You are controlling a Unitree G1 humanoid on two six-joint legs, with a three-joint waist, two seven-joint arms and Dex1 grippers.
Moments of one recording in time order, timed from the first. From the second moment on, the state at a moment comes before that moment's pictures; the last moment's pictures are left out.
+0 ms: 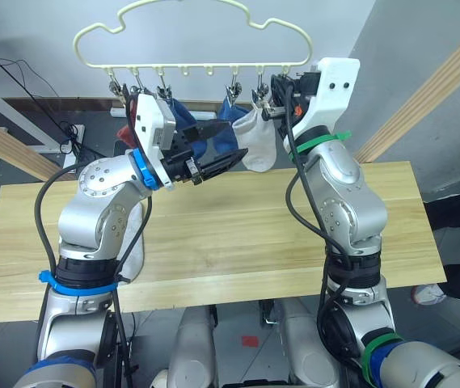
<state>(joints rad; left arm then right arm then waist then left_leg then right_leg) -0.65 0.52 0.05 -0.15 -0.51 0.41 -0.88 -0.82 0.08 -0.01 -0.23 0.18 0.58 0.02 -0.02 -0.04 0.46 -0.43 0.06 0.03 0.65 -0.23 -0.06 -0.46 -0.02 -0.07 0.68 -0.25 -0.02</state>
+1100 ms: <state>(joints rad) -0.28 0.37 0.37 -0.16 -0.17 0.64 -0.12 -0.84 0.02 0.00 -0.23 0.18 0.58 0.02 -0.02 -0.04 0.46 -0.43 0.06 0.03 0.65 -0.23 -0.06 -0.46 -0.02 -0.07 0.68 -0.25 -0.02</state>
